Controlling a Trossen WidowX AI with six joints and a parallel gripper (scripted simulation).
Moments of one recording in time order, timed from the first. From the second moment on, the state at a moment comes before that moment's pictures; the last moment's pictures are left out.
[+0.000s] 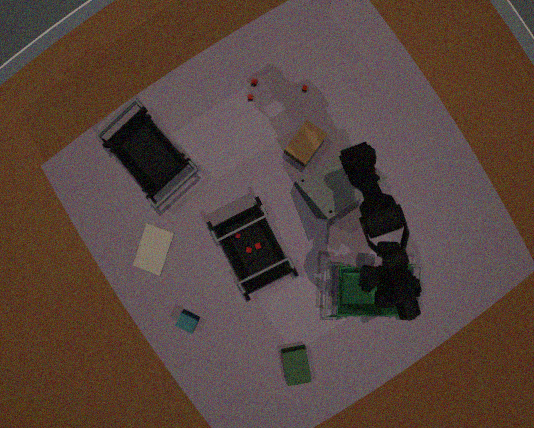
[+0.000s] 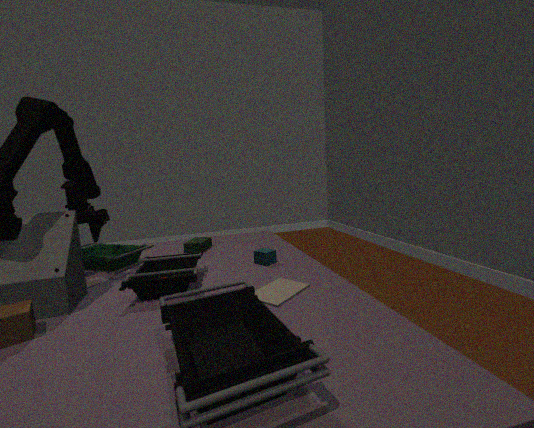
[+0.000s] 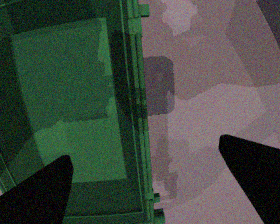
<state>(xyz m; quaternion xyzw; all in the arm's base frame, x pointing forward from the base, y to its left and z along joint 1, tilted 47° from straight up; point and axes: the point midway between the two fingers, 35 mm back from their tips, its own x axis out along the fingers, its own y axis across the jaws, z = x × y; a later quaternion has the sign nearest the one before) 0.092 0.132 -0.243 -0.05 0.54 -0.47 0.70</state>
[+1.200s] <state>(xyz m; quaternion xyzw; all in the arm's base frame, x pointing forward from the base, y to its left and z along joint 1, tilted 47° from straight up) 0.090 0.071 -0.299 -0.05 0.55 -0.47 0.69</state>
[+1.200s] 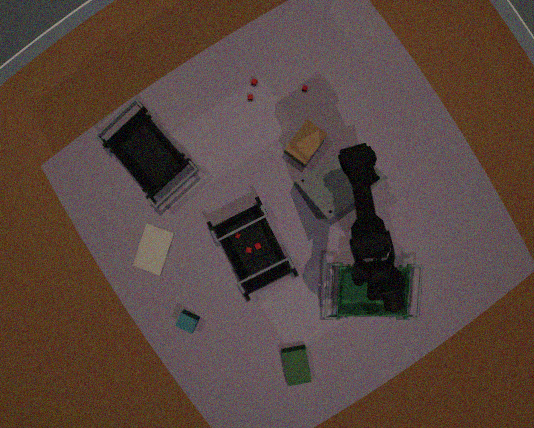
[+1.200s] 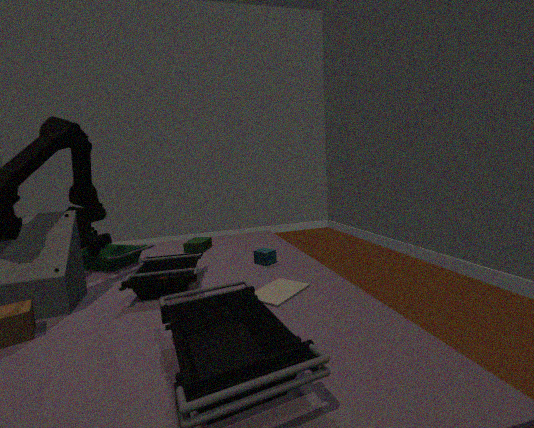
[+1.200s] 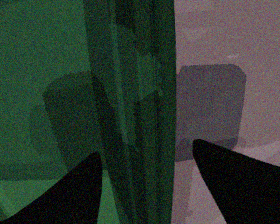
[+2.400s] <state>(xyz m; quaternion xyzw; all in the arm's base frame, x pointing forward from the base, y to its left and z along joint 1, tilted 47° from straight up) 0.093 0.078 -0.294 -0.05 0.55 -0.46 0.70</state>
